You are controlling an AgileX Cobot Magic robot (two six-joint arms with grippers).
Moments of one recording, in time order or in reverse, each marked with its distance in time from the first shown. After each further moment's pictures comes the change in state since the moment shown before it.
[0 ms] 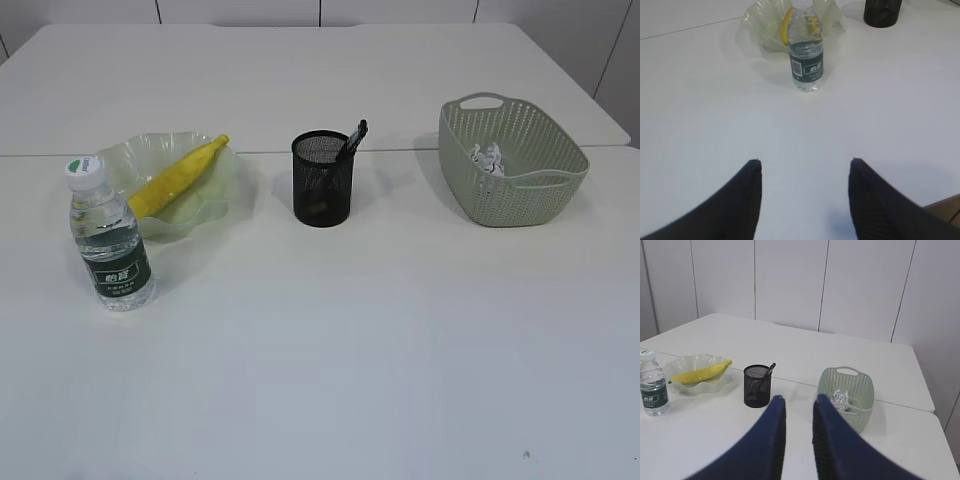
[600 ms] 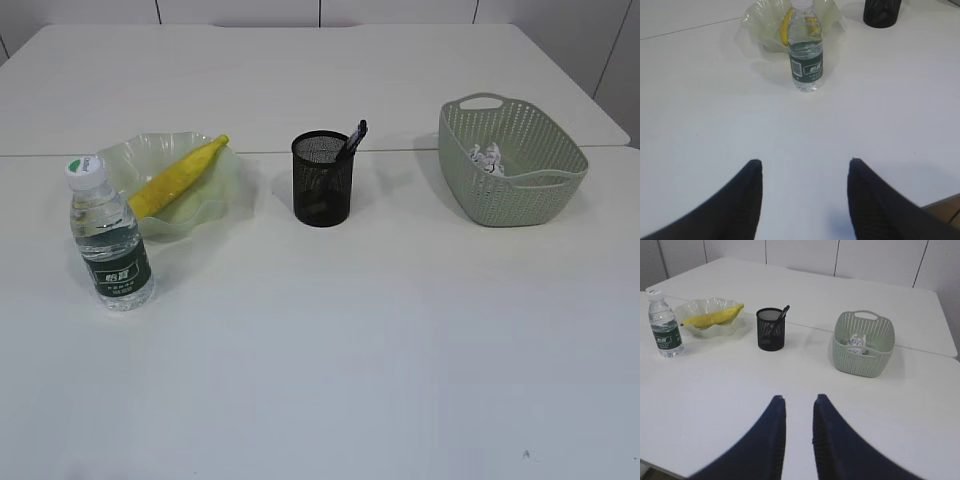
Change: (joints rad) left arm 0.000 0.000 0.000 0.000 0.000 0.000; right arm 0.000 -0.011 0.079 0.042 0.128 -0.006
